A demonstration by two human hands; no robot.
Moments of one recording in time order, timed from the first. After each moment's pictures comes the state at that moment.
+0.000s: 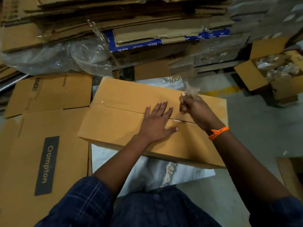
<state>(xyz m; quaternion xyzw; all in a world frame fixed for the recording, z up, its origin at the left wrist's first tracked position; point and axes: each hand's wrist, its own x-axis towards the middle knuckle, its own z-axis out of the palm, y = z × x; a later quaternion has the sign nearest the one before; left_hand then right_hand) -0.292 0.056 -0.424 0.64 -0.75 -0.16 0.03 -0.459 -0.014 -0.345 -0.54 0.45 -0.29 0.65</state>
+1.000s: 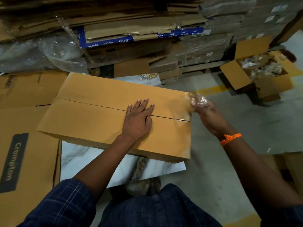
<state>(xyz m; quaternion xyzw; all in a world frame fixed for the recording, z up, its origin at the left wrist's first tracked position) -0.377 0.055 -0.437 0.71 -0.68 -0.12 0.16 -0.641 -0.021 -0.364 -0.54 0.43 -0.34 0.64</state>
